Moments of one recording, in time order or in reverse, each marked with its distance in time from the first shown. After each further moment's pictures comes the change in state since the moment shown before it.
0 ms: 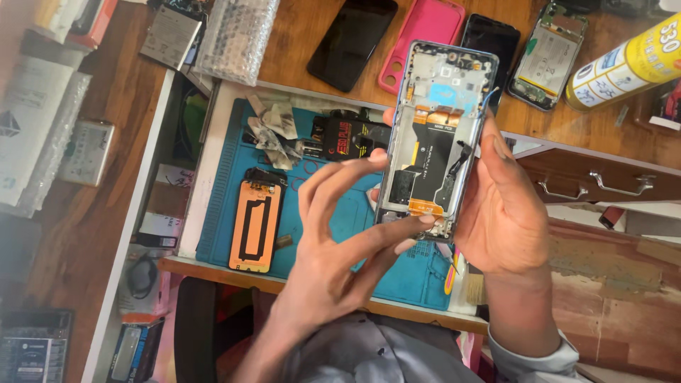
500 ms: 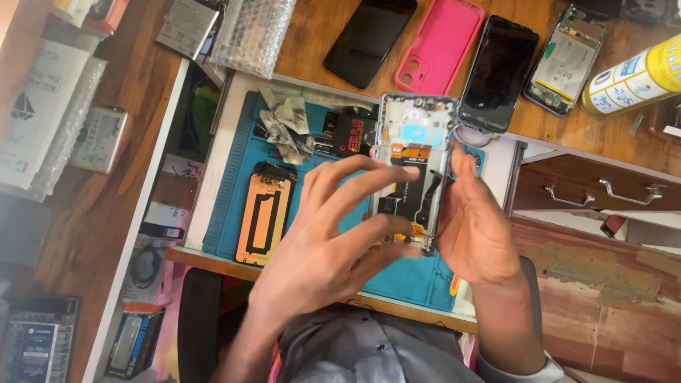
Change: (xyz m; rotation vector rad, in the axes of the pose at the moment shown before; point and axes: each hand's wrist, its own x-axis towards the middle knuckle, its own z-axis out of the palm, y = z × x) left_hand 0.010 -0.010 -0.031 0.005 -0.158 0.093; right_hand -0.010 0.044 -0.021 -0.041 0.176 0.143
